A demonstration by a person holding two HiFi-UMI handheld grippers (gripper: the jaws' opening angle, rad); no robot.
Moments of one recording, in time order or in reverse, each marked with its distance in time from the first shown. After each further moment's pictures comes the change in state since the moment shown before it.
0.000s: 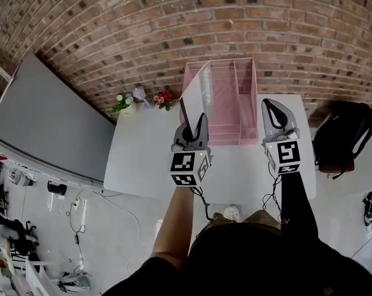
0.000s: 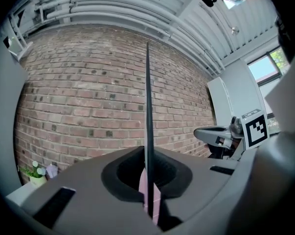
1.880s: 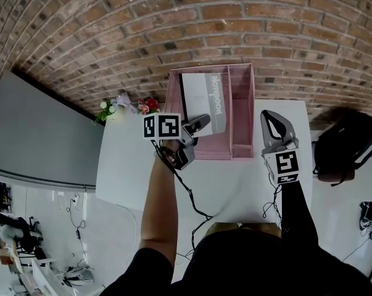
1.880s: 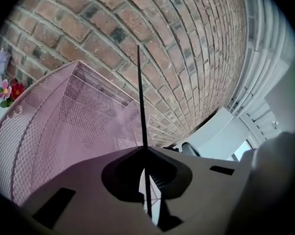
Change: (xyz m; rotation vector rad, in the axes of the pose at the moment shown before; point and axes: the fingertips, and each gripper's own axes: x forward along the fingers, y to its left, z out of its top) left arm 0.159 0.004 -0.100 -0.756 0.664 -0.428; right arm 0.071 -0.054 -0.101 0.065 0.166 0.081
